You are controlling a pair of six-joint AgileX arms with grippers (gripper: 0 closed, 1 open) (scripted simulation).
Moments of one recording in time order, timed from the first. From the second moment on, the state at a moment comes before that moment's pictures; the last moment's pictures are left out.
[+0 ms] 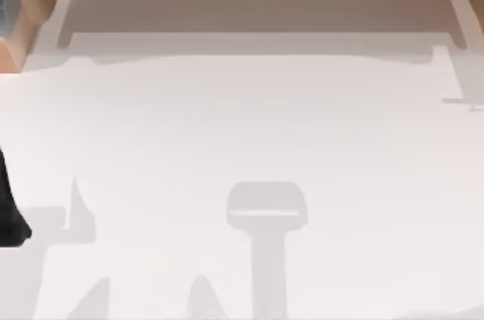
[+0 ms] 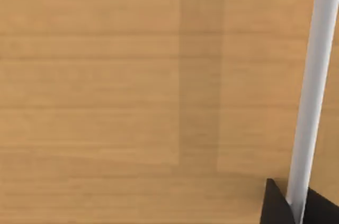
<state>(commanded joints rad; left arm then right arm) 0.00 0.00 0.00 0.00 0.00 0.00 -0.56 2.17 0.79 1.38 -0.51 -1.55</state>
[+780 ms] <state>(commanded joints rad) 0.00 0.00 0.00 0.00 0.00 0.00 -0.50 2.25 0.99 1.26 -0.45 -1.55</state>
